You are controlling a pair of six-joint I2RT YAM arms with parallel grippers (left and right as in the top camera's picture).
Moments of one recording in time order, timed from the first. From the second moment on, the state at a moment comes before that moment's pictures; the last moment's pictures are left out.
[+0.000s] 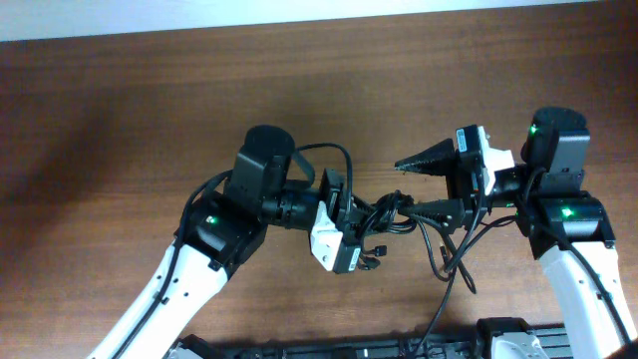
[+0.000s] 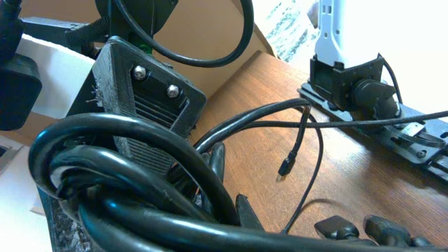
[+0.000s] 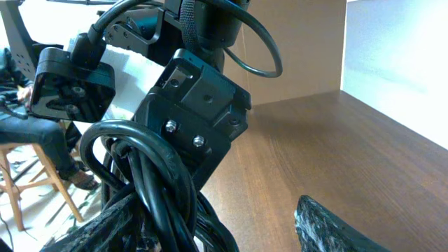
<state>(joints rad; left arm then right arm) -0.61 1.24 1.06 -0.35 1.07 1.24 -0.04 1.07 0.91 -0.44 -1.54 -0.44</state>
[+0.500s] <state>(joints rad) -0.62 1.24 1.06 -0.33 1.08 1.24 -0.04 1.07 0.91 -0.47 -1.54 -0.44</state>
